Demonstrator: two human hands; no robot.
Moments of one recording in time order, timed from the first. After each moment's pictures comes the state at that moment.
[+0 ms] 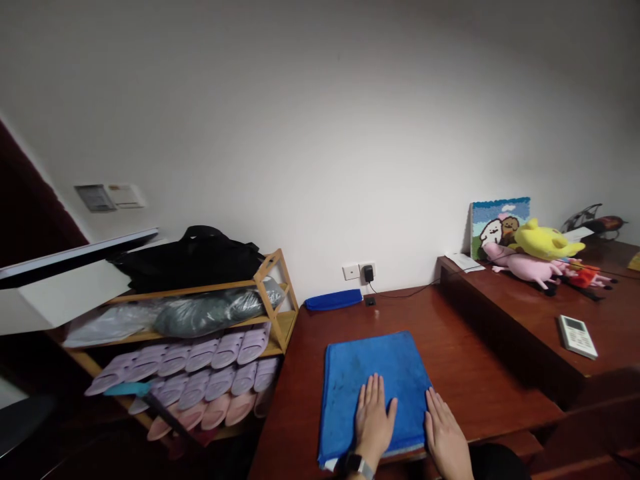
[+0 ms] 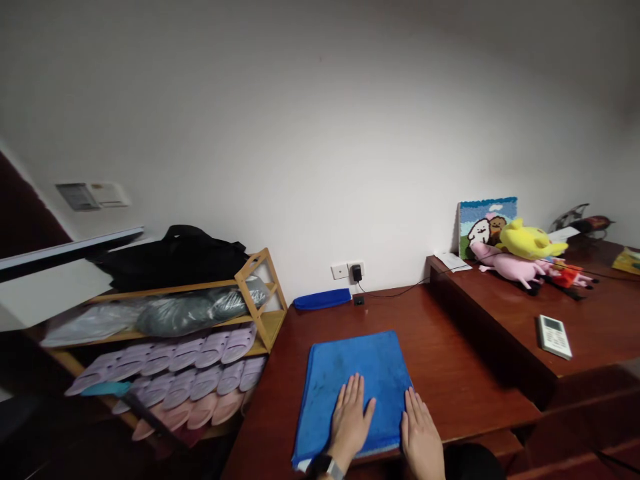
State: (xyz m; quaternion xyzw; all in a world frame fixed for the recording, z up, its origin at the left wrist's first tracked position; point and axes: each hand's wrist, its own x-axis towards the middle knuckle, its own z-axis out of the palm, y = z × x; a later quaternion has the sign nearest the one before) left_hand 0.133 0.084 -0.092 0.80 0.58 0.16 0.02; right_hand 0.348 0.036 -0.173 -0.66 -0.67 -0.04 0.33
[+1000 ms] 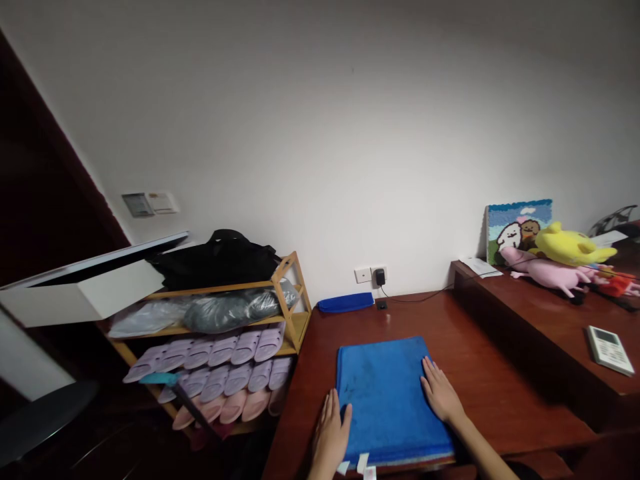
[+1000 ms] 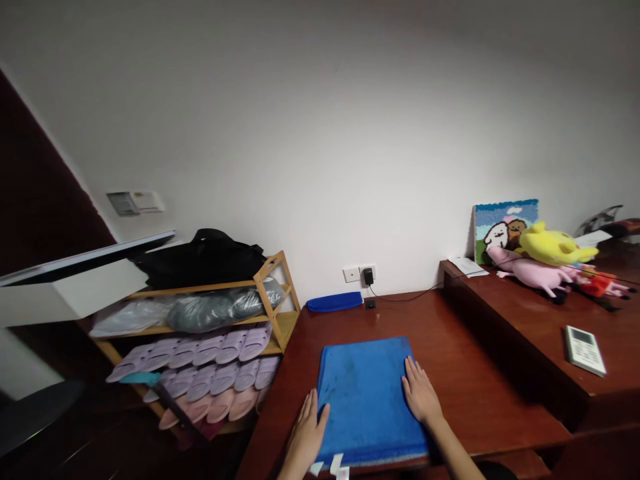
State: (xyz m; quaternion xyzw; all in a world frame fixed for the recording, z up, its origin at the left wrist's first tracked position) left_hand -0.004 0.080 -0.095 0.68 0.71 0.16 0.06; right_hand 0.354 0.141 -0.128 -0.66 -0.71 0.13 0.22
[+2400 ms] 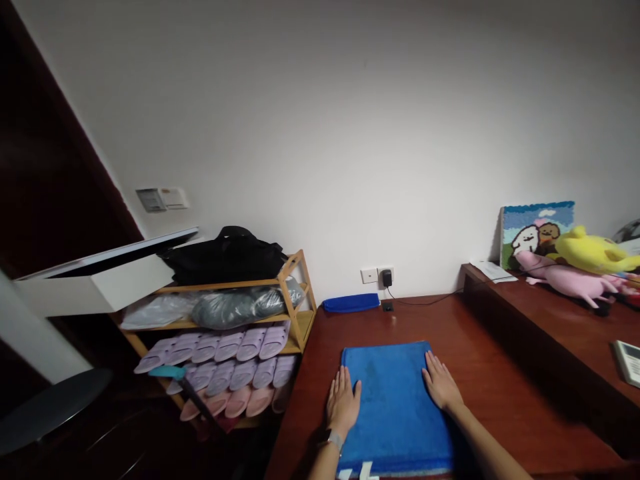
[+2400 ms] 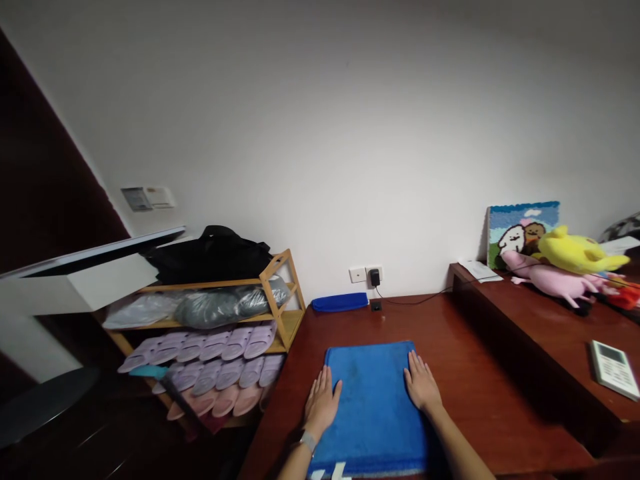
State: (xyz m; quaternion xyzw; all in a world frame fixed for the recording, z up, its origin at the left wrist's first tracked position) left_hand 0.011 0.156 -0.108 0.68 0.72 0.12 0.00; right_hand 0.347 0.183 -0.119 -0.69 -0.70 0.13 0.13
